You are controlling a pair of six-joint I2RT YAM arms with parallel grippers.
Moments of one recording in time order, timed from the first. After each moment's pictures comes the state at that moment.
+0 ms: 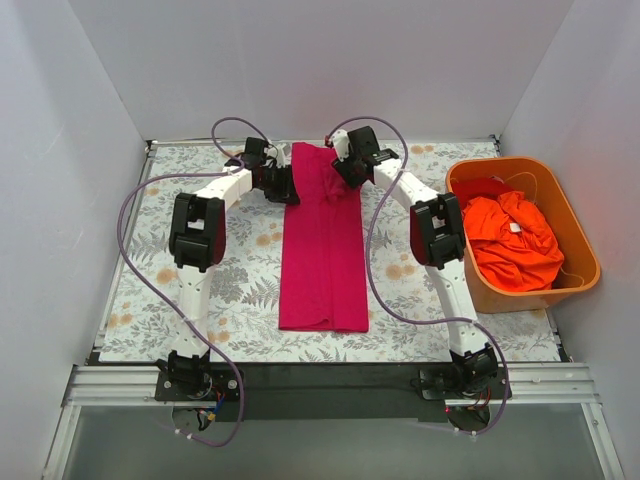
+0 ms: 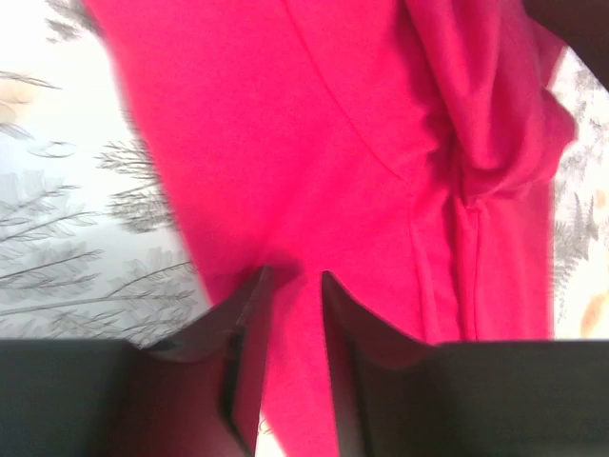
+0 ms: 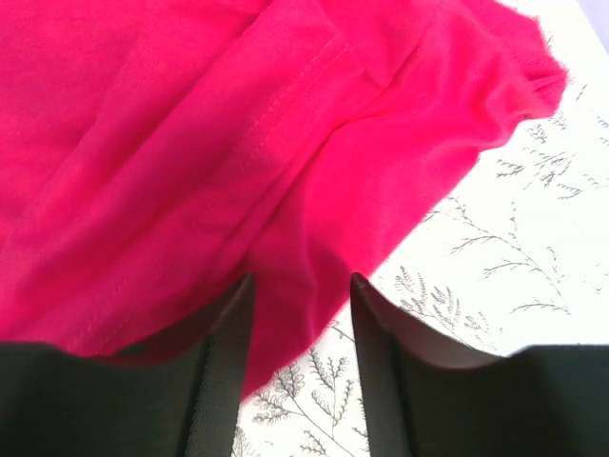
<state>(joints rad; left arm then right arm) -0.23 2.38 1.88 -0.46 0.51 -0.20 0.44 2.53 2.23 -0.51 -0.01 -0.40</state>
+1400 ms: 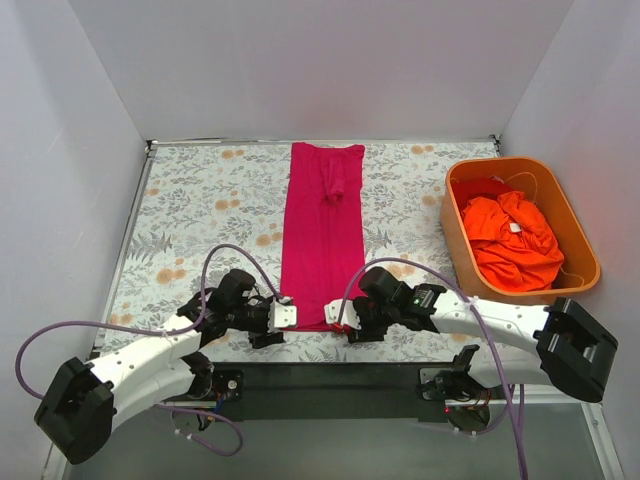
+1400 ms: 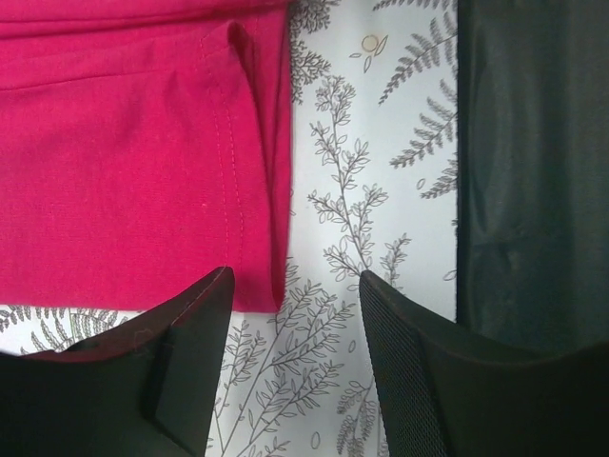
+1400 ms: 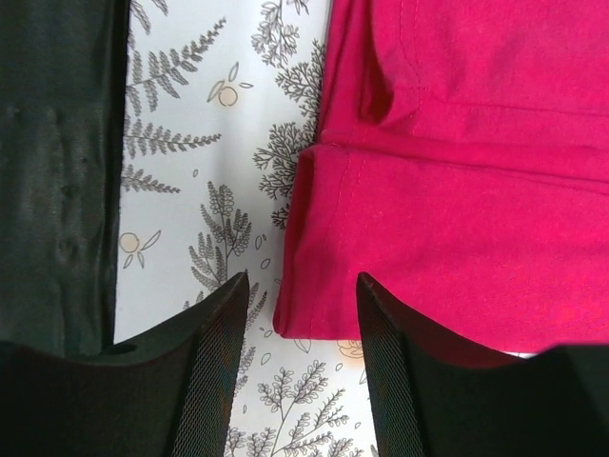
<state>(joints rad) -0.65 0.88 0.33 -0.32 0.63 0.72 1.02 1.20 0.57 -0.33 -0.34 -0.68</state>
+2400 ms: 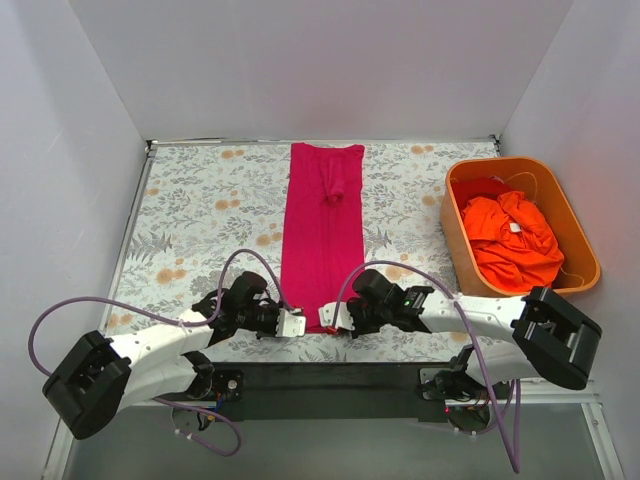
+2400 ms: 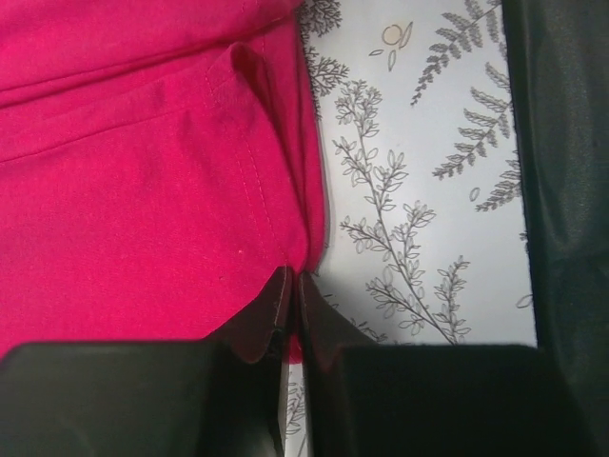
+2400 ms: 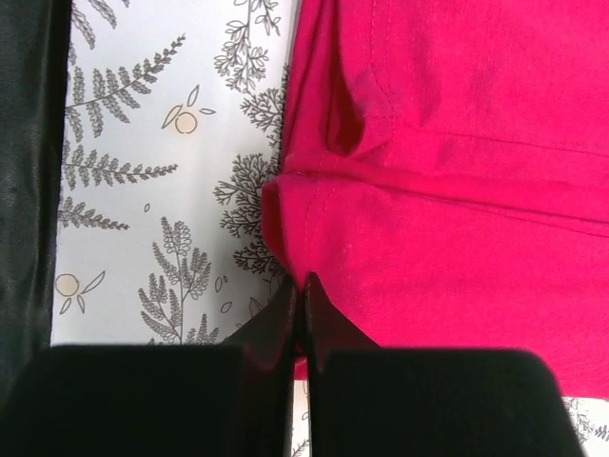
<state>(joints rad) -0.73 1.05 0.30 -0.09 0.54 0.86 1.04 1.32 0.54 -0.16 -0.30 -0.74</state>
